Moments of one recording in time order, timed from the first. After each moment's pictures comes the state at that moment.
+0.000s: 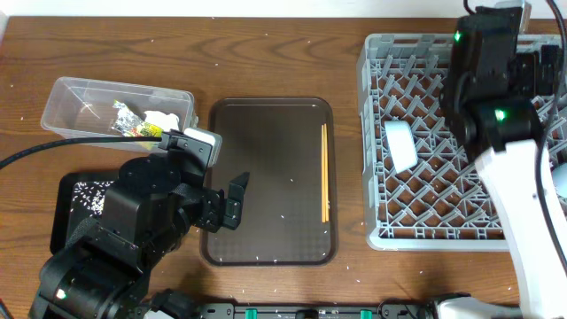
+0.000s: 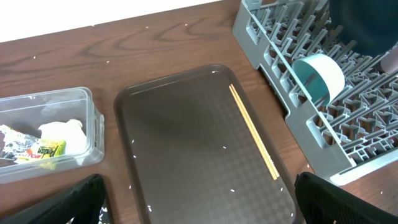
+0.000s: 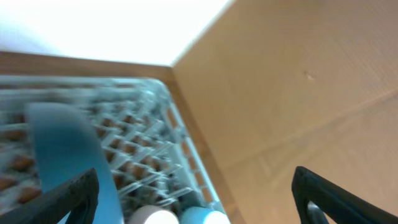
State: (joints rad) left arm -0.50 0.87 1.30 -1.08 -0.04 -0.15; right arm 0.20 1.44 1.48 -0.61 0.98 -0.21
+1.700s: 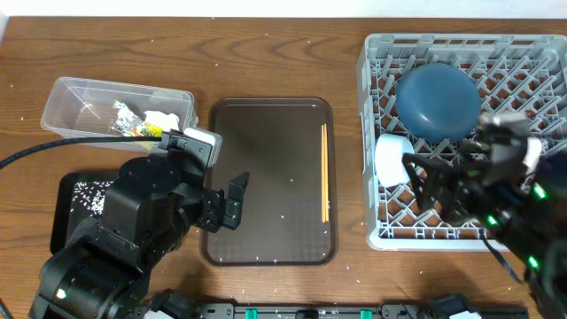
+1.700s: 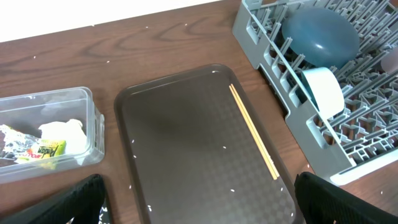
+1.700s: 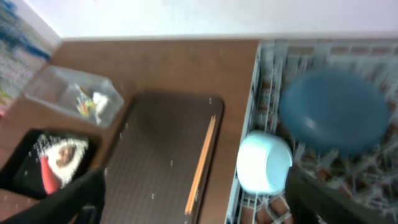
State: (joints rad) left arm -0.50 0.87 1.30 -1.08 -0.04 -0.15; right arm 0.31 0.94 1.48 -1.14 -0.12 0.26
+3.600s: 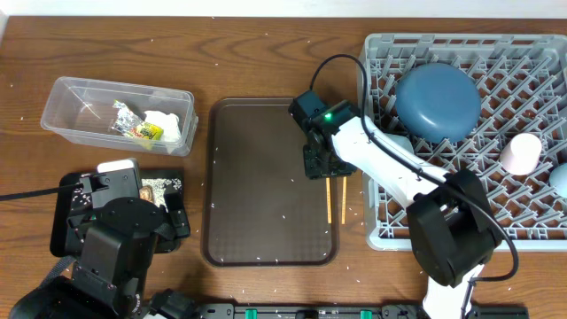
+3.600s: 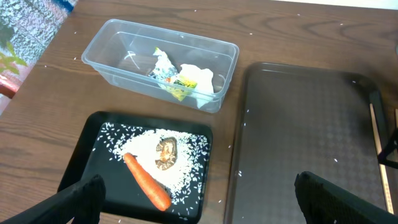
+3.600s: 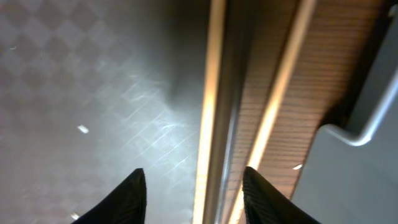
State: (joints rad) left arm -0.50 0.76 1.30 -1.36 -0.53 -0.46; right arm 0.62 1.98 1.48 -1.05 0.06 0.56
